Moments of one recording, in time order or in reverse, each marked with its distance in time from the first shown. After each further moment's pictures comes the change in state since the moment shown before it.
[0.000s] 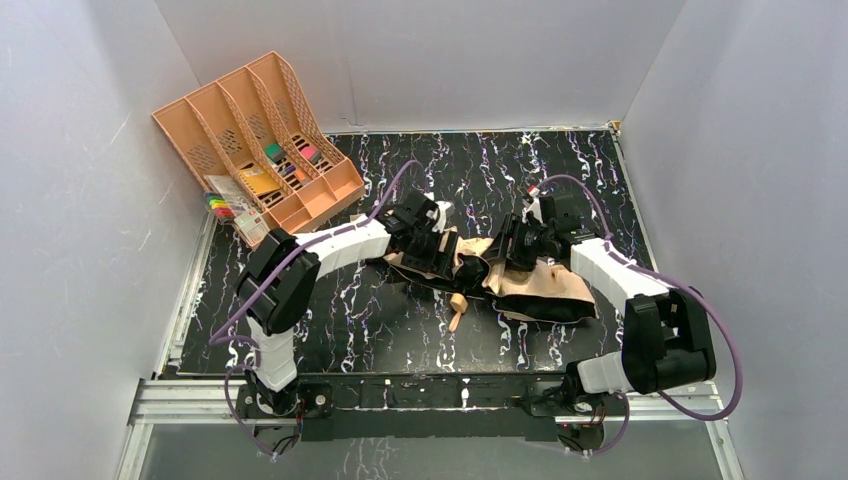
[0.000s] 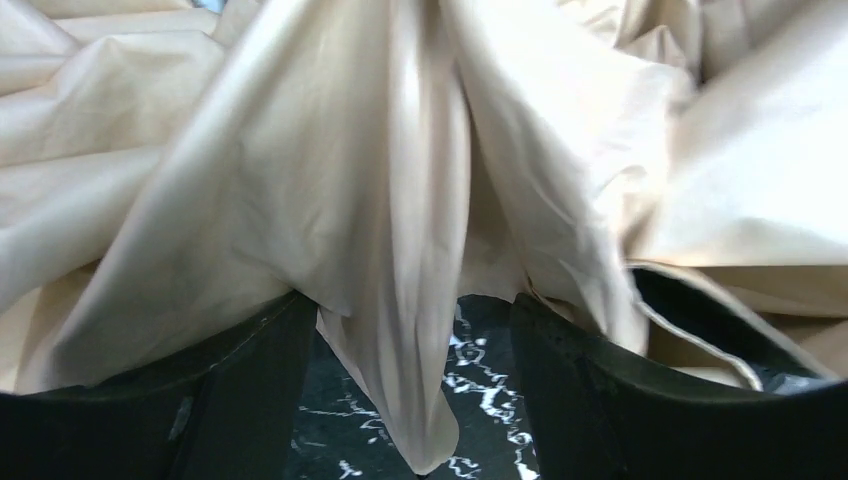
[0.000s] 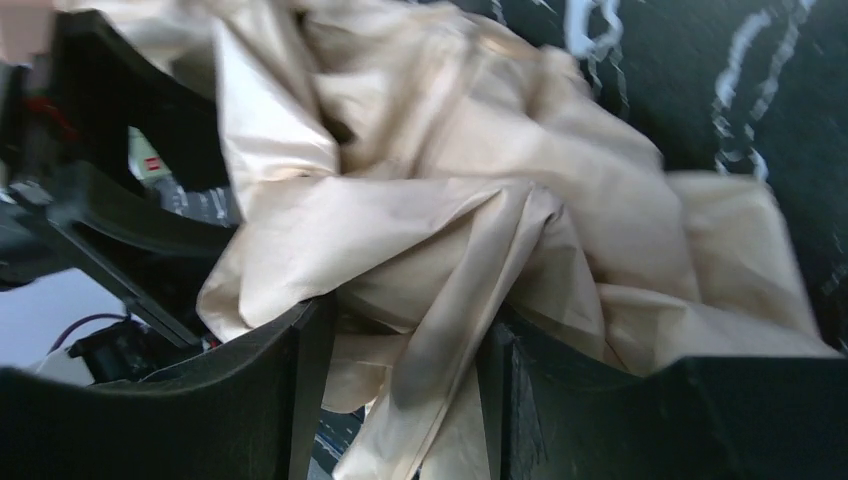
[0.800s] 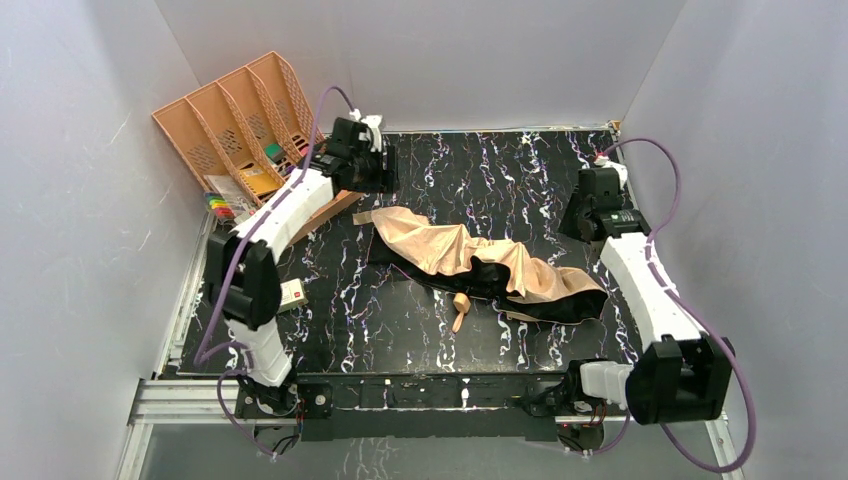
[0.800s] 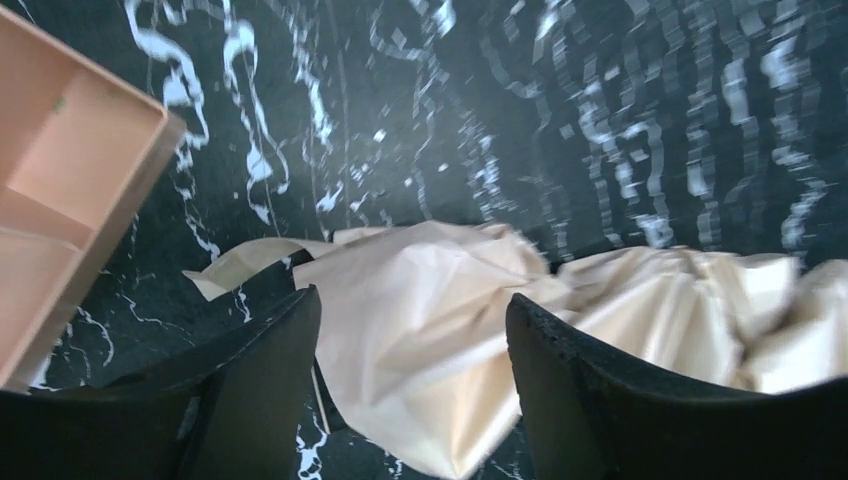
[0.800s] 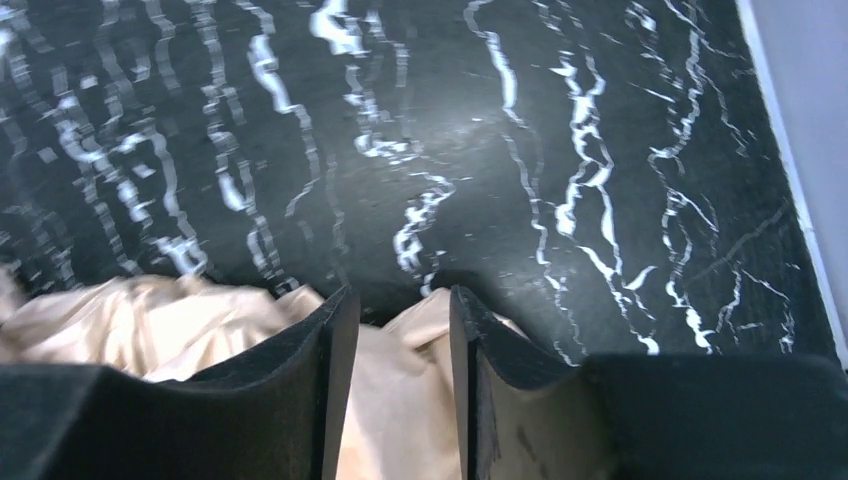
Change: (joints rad) left arm 0.333 -0.112 0.301 -0.102 -0.111 0.096; right arm -0.103 -0.178 0.232 -0.272 0.748 -0.155
